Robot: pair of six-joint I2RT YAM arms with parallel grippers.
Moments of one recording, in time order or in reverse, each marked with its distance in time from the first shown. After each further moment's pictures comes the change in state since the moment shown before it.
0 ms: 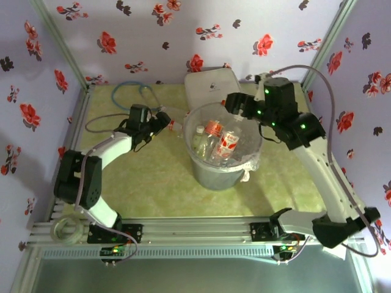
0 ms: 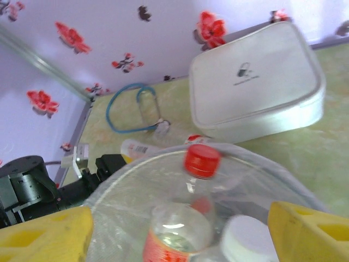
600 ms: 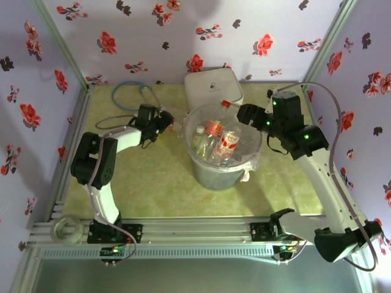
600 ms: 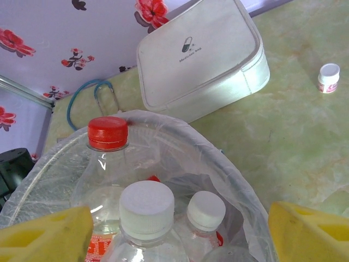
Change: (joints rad) left arm -0.001 0.234 0.097 0.107 -0.045 -0.086; right arm -0.102 -0.089 -0.186 0.000 -0.012 0.048
